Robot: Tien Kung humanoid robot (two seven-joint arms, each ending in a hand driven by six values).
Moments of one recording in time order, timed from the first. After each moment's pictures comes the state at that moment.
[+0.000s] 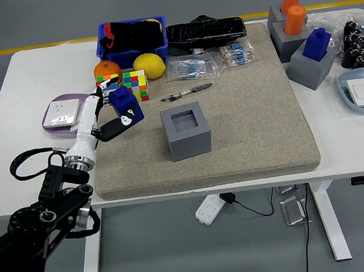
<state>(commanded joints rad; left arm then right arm) -0.70 0.19 -0.41 -0.82 0.72 0.48 -0.50 0.05 -0.43 1.26 0.32 -1.40 0.23 -0.15</state>
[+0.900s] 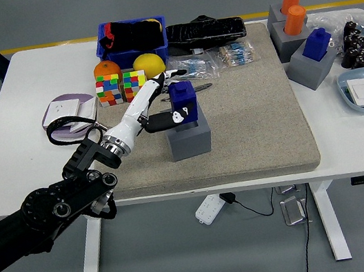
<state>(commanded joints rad) -0.80 0.17 -0.31 -0.96 0.83 0.39 -0.36 0.05 -0.43 1.25 0.32 -1.40 0.23 -0.15</state>
